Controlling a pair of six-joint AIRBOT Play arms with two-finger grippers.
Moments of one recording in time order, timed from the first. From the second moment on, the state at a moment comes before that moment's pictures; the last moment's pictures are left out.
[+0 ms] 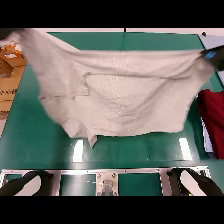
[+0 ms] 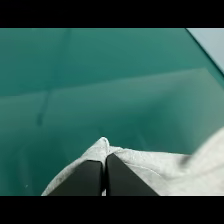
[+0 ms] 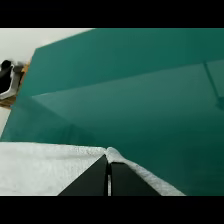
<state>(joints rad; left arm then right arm) 0.17 -1.08 1.54 0.75 -1.14 -1.17 -0.37 -0.91 1.17 -0.69 1.11 1.31</state>
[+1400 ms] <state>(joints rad) 0.46 -1.52 1.18 0.81 -1.39 -1.16 -0.52 -0.78 0.53 -0.98 1.16 1.47</state>
